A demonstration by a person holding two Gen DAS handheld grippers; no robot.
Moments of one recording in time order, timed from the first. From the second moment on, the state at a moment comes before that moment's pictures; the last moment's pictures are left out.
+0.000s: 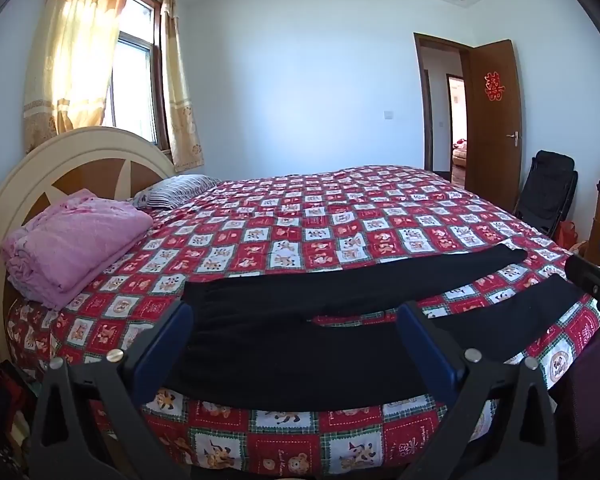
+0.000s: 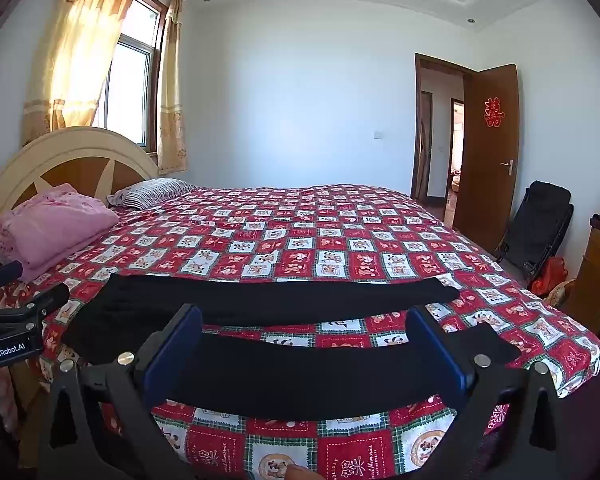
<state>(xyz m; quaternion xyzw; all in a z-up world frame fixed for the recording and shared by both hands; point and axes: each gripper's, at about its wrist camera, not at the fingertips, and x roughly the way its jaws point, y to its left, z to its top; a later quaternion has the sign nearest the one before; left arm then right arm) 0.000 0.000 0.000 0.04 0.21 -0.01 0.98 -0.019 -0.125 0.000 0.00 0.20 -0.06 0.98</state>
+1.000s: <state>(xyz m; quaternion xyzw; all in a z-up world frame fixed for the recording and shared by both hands) 0.001 0.009 -0.009 0.03 0.21 0.00 0.98 -0.018 -0.131 -0.013 0.00 0.20 -0.06 0.98</state>
